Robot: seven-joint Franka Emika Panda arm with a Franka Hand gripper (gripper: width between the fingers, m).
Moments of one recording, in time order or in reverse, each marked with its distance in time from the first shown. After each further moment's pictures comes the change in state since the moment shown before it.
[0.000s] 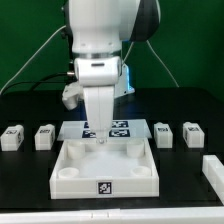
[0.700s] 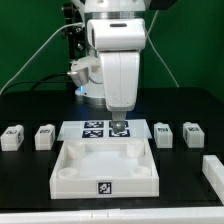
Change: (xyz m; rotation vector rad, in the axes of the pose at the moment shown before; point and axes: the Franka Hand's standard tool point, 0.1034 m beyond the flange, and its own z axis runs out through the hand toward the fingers) arm 0.026 0.104 -0.081 -0.026 -0.028 -0.014
